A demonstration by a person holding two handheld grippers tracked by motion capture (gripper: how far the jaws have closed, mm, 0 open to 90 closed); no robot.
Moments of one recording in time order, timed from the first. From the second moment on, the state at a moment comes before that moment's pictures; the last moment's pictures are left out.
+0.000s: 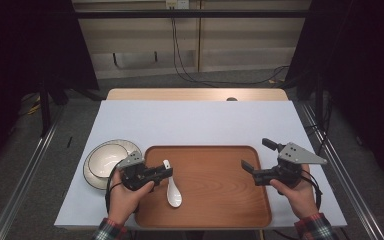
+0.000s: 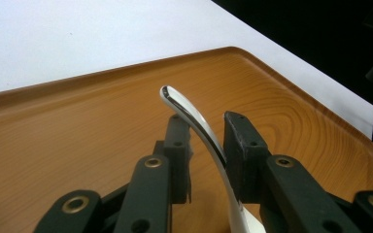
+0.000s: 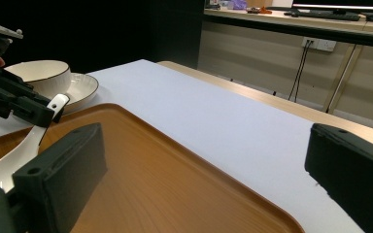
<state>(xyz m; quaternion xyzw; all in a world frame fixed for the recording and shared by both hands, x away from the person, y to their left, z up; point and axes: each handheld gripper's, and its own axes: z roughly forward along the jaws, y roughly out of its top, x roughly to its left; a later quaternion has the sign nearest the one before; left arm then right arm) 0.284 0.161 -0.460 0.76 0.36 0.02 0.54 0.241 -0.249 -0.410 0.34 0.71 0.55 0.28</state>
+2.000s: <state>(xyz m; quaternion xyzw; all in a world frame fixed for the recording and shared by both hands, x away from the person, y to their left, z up) 0.290 0.164 -0.466 0.77 0.38 0.06 0.51 0.241 -0.248 -0.410 0.34 0.71 0.55 0.28</state>
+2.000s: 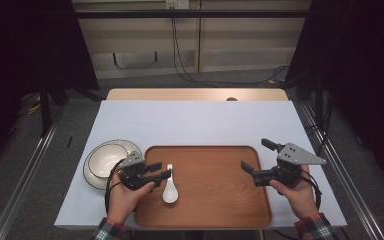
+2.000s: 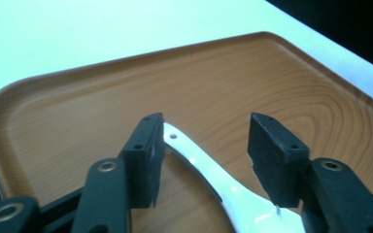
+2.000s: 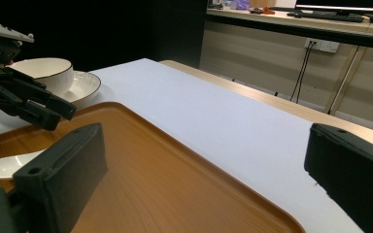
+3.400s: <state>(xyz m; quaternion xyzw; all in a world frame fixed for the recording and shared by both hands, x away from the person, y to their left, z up) 0.292 0.195 -0.420 0.72 0.36 0.13 0.57 0.242 -0.250 -0.411 0.35 0.71 0.55 0.28</state>
